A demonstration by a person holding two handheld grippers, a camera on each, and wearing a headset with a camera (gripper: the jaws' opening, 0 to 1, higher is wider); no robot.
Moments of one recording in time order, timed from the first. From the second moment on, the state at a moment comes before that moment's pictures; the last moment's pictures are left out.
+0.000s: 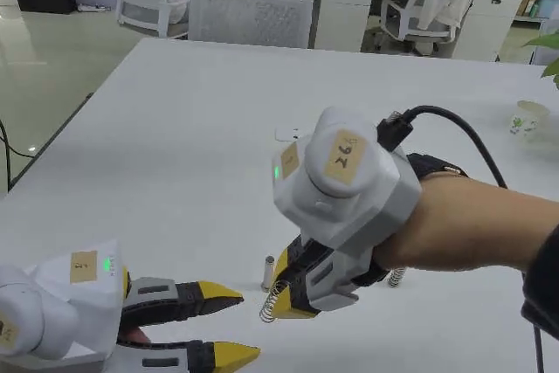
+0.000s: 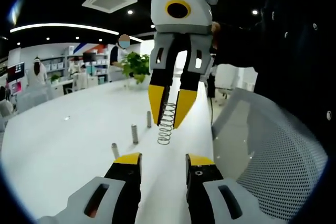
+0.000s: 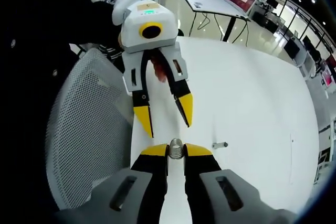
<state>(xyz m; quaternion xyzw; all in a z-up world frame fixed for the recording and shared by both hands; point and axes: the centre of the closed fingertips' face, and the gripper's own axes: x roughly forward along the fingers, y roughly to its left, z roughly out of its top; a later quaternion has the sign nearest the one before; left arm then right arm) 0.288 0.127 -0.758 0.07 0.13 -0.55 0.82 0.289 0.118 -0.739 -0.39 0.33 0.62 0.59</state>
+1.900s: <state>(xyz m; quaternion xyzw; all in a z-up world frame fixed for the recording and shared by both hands) 0.322 0.140 -0.793 0.10 0.13 -0.53 0.83 0.389 0.118 -0.783 -0.42 0.36 0.57 0.61</state>
